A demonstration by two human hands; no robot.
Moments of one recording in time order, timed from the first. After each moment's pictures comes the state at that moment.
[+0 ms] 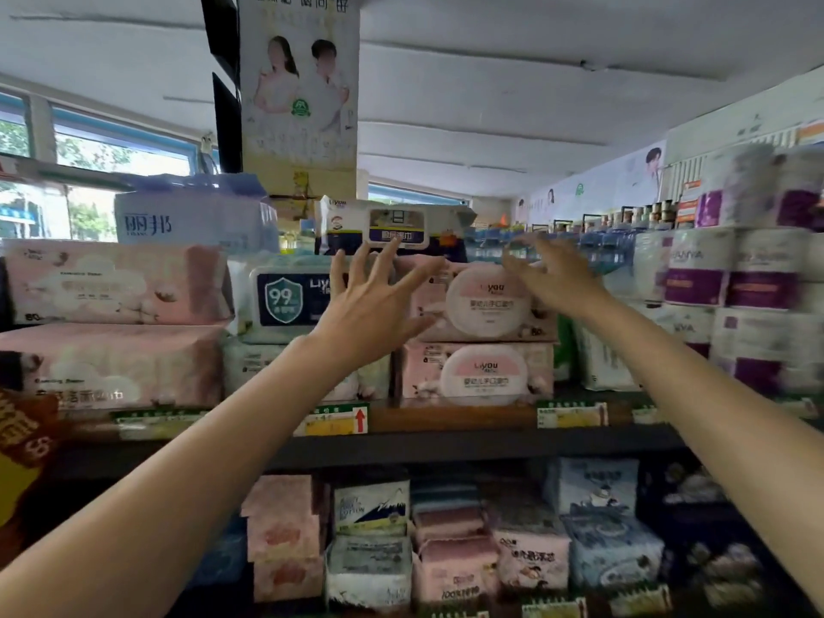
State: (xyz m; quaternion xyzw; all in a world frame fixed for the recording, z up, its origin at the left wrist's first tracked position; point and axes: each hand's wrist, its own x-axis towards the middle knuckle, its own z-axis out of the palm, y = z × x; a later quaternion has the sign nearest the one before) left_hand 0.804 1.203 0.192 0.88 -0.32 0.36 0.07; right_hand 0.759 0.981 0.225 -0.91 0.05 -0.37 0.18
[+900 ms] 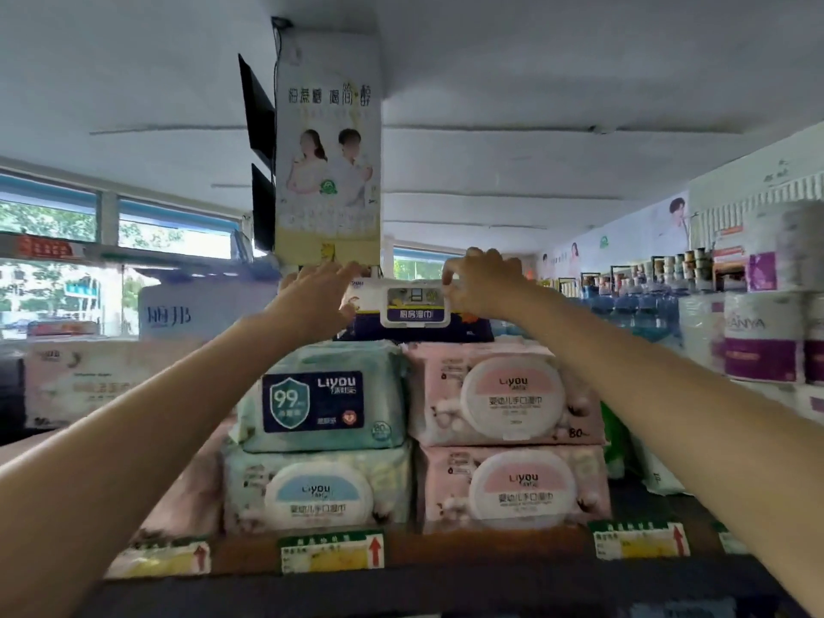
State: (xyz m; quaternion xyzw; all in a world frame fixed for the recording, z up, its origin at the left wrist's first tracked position) left_hand 0.874 1.244 0.290 0.90 -0.23 0.36 0.06; right_hand 0.829 1.040 0.314 -0.94 -0.02 -0.34 -0.04
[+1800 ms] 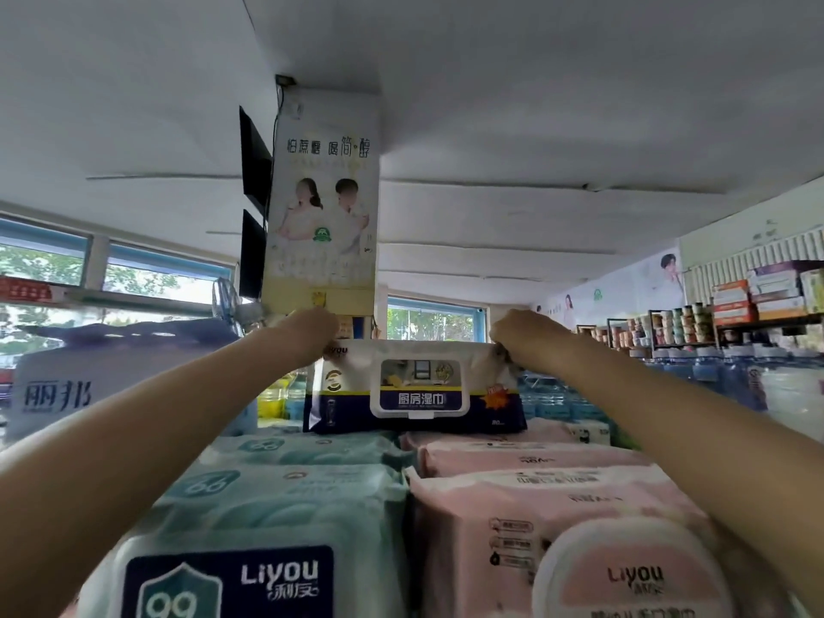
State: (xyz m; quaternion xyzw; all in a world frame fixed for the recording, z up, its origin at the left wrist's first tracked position) left_hand 1.038 1.212 0.355 0.93 -0.16 0.31 -0.11; right_hand 0.988 0.951 0.352 -0.93 0.01 -0.29 -0.21
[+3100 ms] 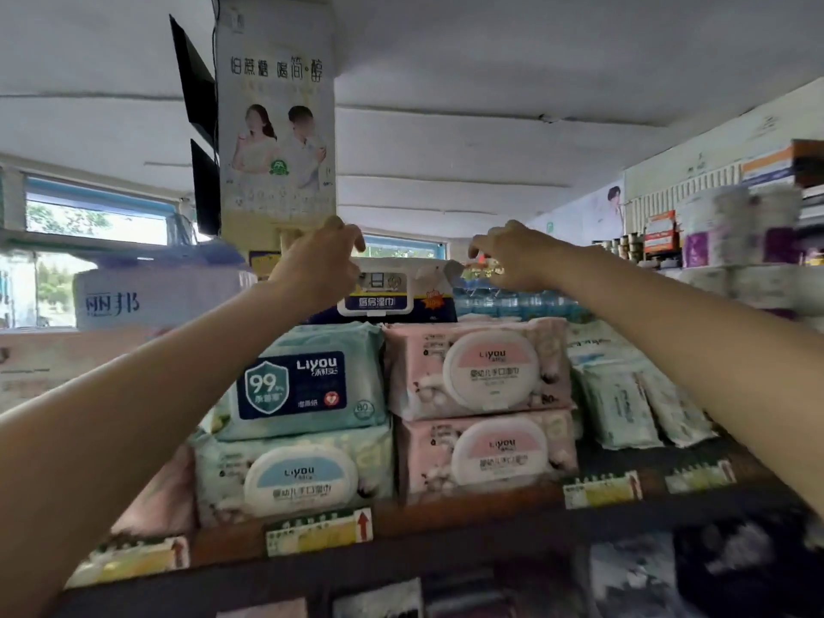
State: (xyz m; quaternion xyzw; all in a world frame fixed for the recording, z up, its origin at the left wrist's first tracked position) left_hand 0.864 1.220 0.304 0.86 -0.28 0.42 0.12; right_hand 0.806 0.989 0.323 -0.94 0.00 -0.30 -0.15
